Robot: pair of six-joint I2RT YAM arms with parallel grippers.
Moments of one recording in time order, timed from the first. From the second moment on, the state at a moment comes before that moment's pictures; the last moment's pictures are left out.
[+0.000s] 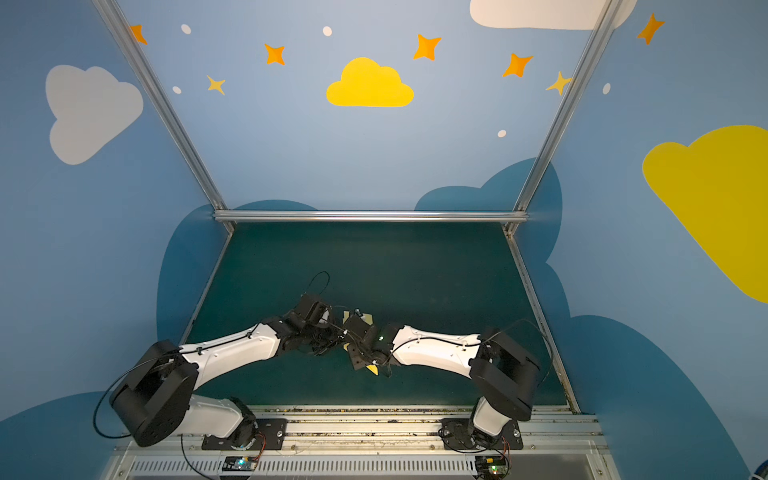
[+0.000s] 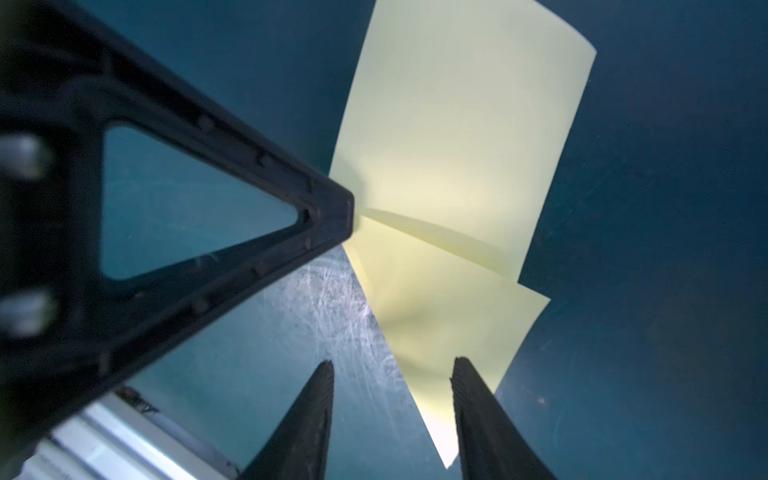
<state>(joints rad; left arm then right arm) -0.63 1.41 0.68 -0.21 0.39 -1.00 1.16 1.65 1.03 -0.51 0.19 0.63</state>
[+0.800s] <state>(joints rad) -0.63 1.41 0.68 -0.22 0.38 -1.00 1.18 1.73 1.01 -0.50 0.25 0.68</state>
